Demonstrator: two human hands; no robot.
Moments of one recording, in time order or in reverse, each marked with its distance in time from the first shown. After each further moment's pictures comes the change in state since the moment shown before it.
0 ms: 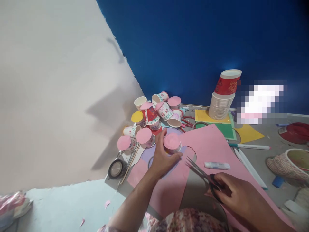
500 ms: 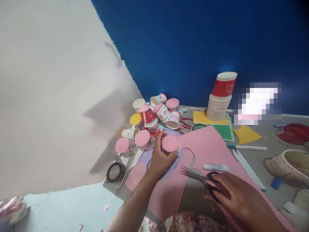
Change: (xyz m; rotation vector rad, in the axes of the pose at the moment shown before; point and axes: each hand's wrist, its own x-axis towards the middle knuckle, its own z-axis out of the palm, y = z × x) left_hand 0.003 0.003 0.003 0.006 0.030 -0.031; right_hand -0.002 0.024 0.015 -0.190 0.274 -0.299
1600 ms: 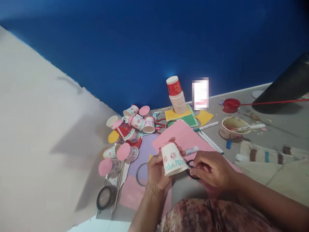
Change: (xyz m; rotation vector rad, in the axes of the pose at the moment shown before) left_hand -0.027 0.062 0.039 -1.109 -0.579 -0.689; right_hand 0.021 -0.040 -0.056 0.319 0.226 -0.030
